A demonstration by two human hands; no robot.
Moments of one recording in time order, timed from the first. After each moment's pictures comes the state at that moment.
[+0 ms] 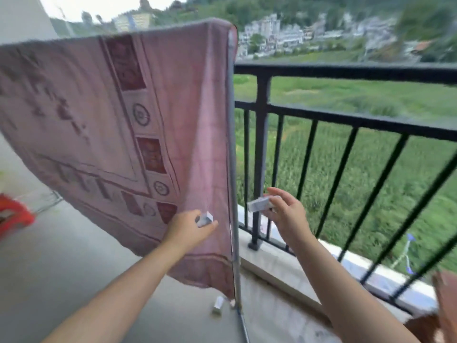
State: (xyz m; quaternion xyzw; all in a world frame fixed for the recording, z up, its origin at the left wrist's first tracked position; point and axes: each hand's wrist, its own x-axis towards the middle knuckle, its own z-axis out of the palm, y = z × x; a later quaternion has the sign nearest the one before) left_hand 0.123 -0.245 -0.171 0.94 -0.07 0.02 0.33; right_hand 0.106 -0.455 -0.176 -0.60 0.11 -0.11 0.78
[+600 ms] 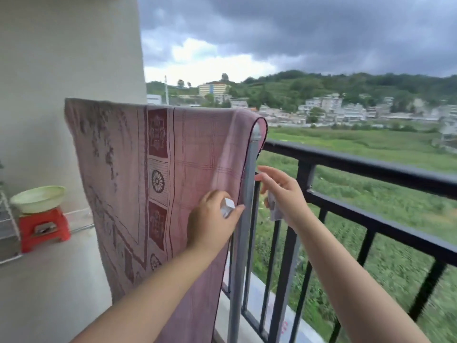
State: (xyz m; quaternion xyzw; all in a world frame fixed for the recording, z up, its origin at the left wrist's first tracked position) left_hand 0.273 -0.336 -0.048 0.84 -0.06 0.42 0.33; right_hand 0.331 -0.479 -0.022 -0.72 -0.20 -0.12 0.65
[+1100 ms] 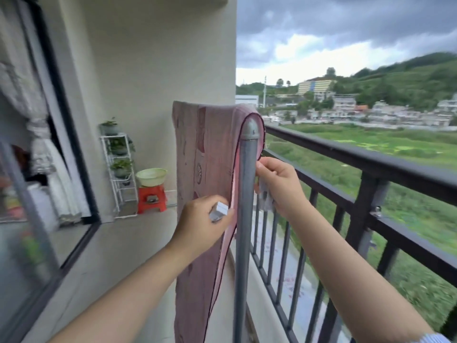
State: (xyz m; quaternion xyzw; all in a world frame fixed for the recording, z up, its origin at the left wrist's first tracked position) left_hand 0.262 -0.357 -0.047 0.85 0.02 0.43 0.30; right_hand 0.386 -0.464 -0.008 -0.60 -0.43 0.02 0.68
